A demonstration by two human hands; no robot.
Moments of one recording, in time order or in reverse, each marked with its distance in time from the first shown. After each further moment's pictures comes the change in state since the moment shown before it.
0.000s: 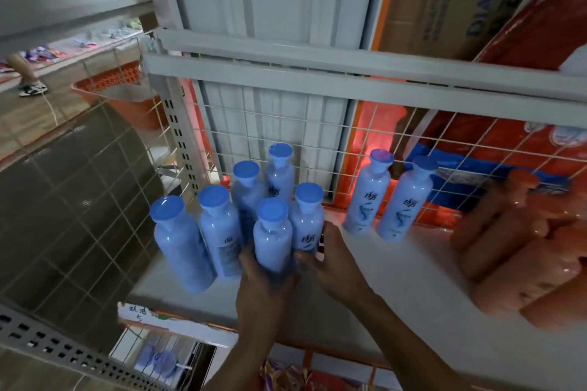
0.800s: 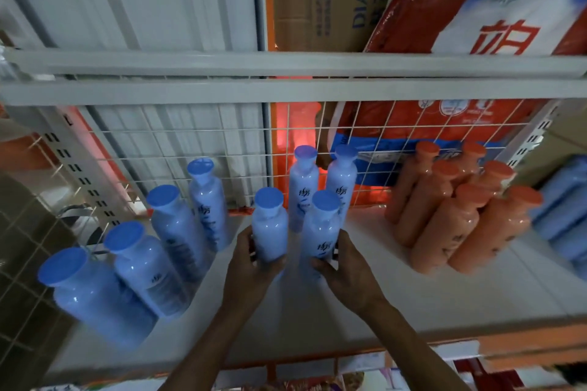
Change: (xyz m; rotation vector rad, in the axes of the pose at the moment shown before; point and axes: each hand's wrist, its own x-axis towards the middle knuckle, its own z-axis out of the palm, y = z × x) left_hand 0.049 0.009 0.065 -0.276 -0.512 0.193; right_hand -0.058 0.046 -0.078 -0.290 0.311 0.131
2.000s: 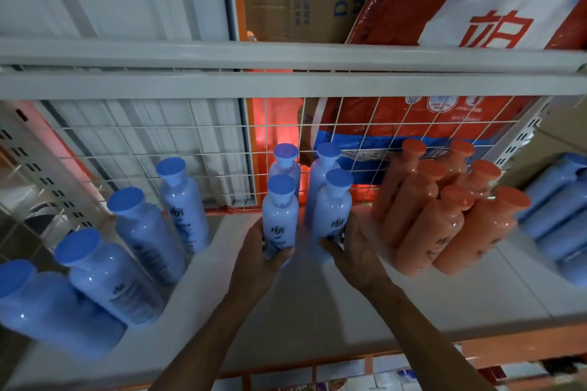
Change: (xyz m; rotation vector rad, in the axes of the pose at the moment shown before) left_hand 0.025 0.005 0.052 0.057 -0.112 0.090; right_hand 0.032 0.027 -0.042 -0.003 0.054 0.136
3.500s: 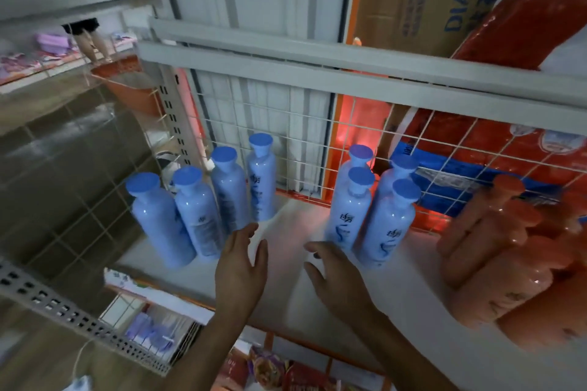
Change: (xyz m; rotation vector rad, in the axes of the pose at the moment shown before) left_hand -0.098 0.025 -0.054 0.515 0.636 -0.183; right_hand -0.037 -0.030 0.070 -0.130 -0.372 -0.430
